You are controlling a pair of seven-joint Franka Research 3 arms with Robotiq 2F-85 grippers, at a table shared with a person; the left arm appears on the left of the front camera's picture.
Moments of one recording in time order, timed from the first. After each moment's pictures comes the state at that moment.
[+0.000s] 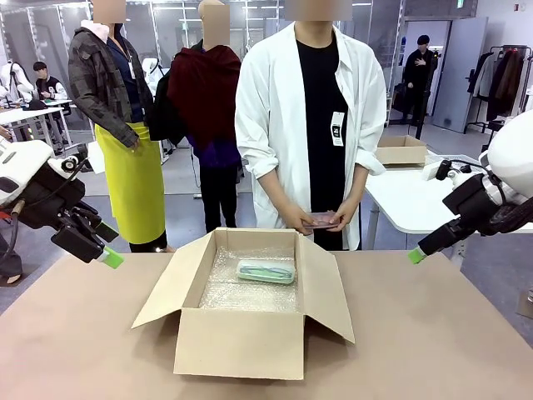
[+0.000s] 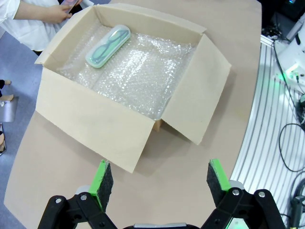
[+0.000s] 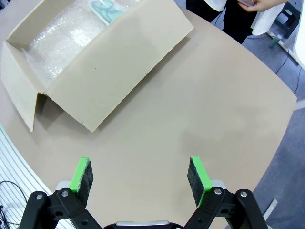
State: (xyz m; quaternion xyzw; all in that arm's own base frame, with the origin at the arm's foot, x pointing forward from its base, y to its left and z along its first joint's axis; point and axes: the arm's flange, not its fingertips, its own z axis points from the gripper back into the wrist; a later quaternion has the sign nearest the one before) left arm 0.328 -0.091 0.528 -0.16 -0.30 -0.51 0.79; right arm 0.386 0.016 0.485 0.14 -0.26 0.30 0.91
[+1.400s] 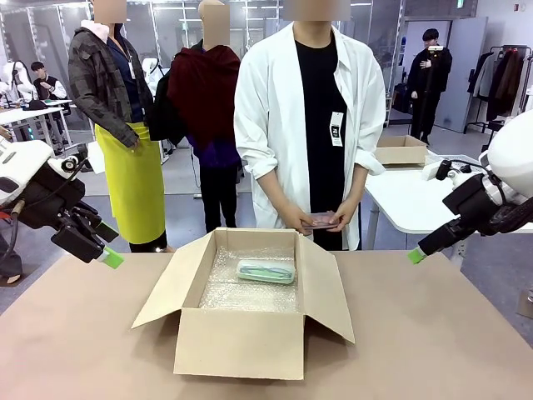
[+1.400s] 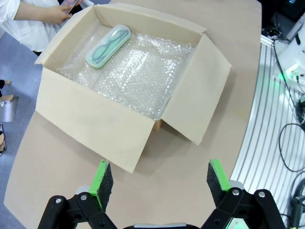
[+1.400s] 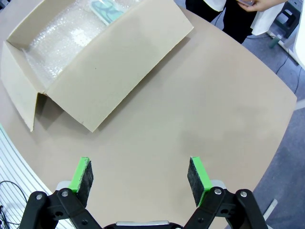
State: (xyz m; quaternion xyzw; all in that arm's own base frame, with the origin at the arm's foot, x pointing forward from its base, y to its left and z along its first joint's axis) left arm 0.328 -0.091 0.528 -0.16 -0.30 -0.51 0.79; right arm 0.386 0.016 0.485 0.14 -0.26 0.30 0.91
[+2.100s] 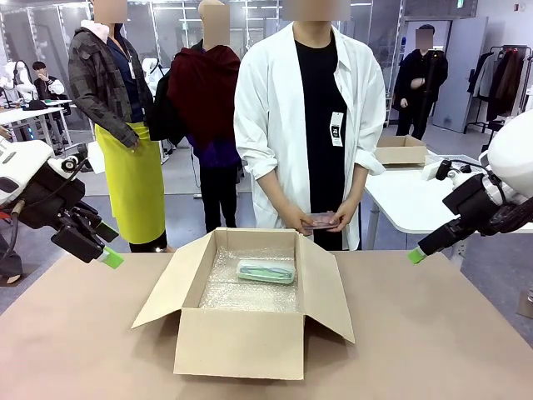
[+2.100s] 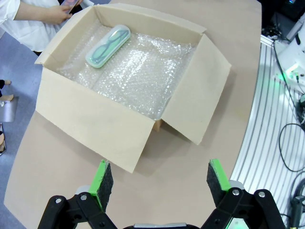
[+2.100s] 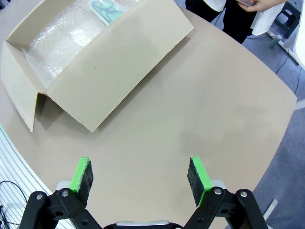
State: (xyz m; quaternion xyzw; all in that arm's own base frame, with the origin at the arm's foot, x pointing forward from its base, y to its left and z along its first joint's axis) left arm 0.328 -0.091 0.528 -0.16 -0.30 -0.51 0.79; right arm 0.386 0.016 0.485 0.14 -0.26 0.30 0.91
